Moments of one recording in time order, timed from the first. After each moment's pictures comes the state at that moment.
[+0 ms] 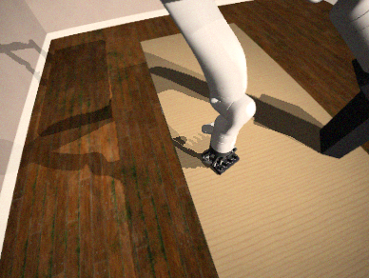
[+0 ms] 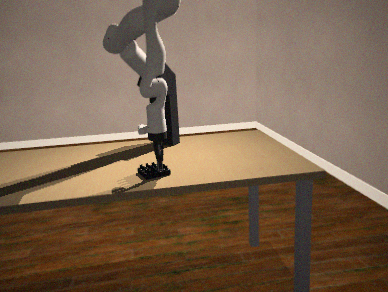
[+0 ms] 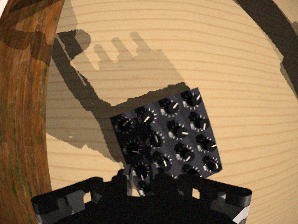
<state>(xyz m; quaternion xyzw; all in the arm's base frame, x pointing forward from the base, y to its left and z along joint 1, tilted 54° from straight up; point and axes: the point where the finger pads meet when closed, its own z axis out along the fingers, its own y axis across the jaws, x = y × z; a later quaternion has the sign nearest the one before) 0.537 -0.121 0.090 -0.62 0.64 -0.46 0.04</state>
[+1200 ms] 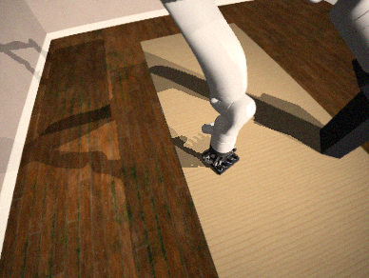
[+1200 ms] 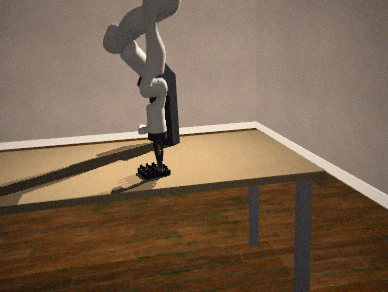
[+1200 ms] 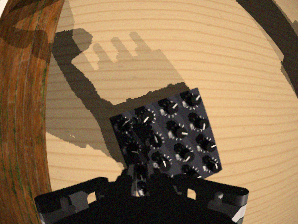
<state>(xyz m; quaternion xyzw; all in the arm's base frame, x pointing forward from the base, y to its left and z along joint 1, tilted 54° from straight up) 0.536 -0.121 0.090 -0.62 0.64 -0.46 0.04</state>
